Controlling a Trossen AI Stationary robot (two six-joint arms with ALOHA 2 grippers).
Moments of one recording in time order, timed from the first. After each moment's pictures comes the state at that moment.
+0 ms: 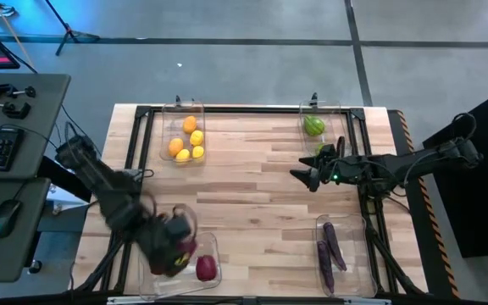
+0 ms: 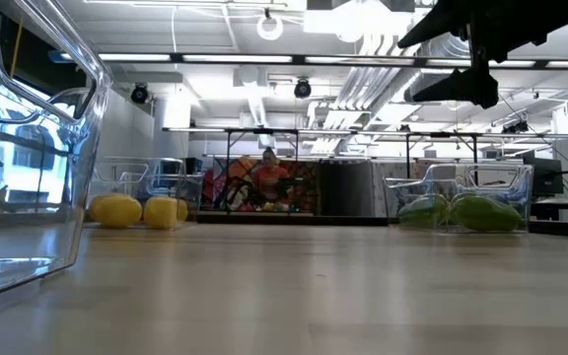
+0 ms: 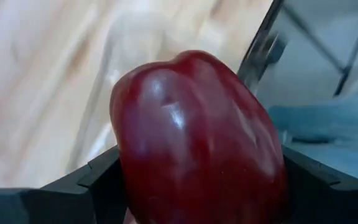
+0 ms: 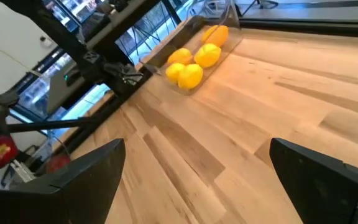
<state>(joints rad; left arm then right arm) -0.75 1.50 1.43 -1.04 -0.13 -1.29 0.17 0.83 0.54 -0.10 0.46 0.79</state>
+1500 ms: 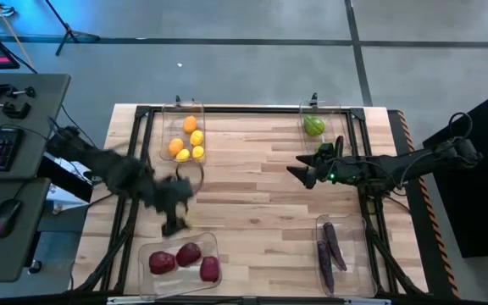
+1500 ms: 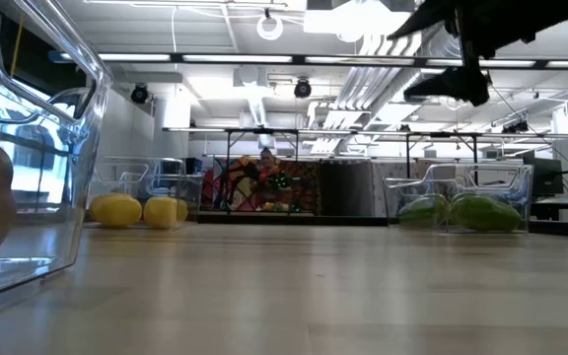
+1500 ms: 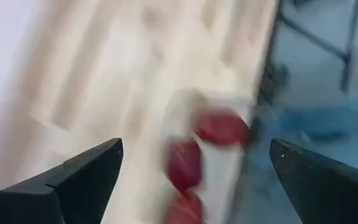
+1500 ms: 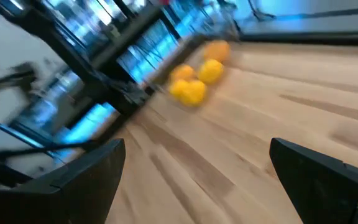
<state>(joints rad) -0.49 1.32 1.43 -1.14 -0.06 -0.84 0.17 0.88 0.54 -0.01 0.51 0.81</state>
